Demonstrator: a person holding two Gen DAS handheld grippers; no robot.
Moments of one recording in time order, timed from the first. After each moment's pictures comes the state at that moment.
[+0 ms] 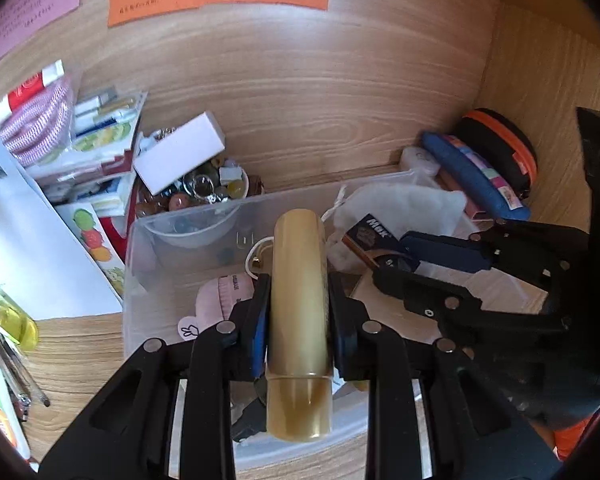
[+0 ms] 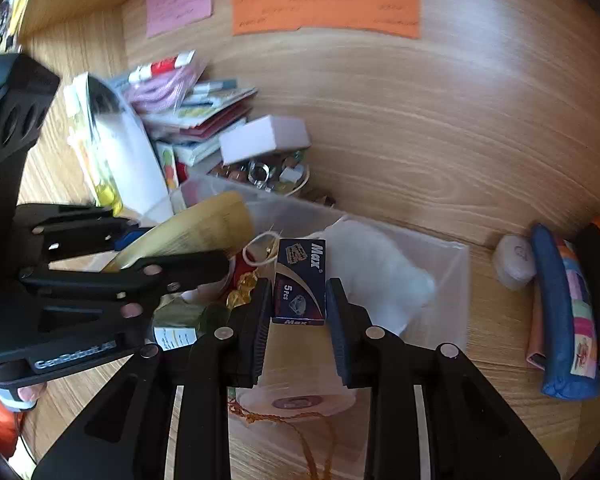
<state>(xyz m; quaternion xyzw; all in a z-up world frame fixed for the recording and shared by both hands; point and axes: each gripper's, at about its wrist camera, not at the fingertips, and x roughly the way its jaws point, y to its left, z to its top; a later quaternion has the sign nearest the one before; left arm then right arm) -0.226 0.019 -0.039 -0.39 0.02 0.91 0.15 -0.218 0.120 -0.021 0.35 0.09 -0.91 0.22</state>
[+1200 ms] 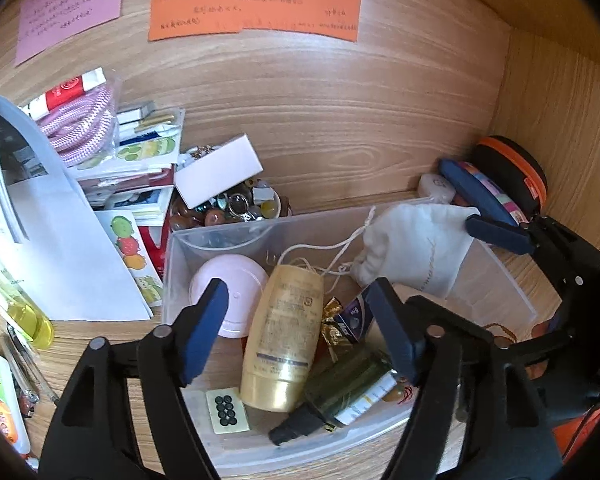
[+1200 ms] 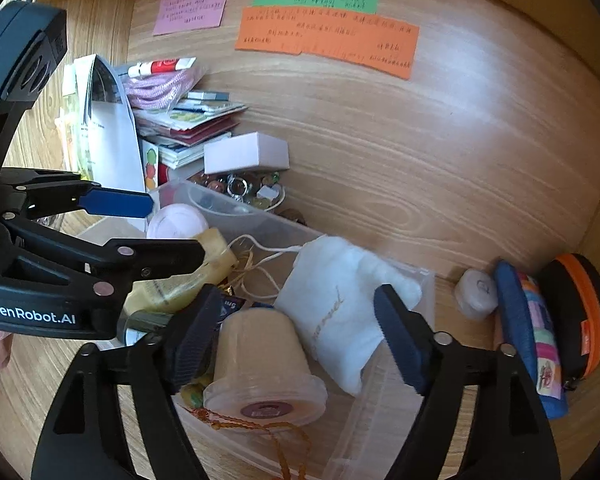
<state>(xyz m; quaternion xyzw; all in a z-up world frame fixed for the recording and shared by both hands) -0.215 -0.003 -0.033 -0.34 0.01 0.93 0.12 -0.203 0.120 -0.020 0.27 0.15 -0.94 0.17</state>
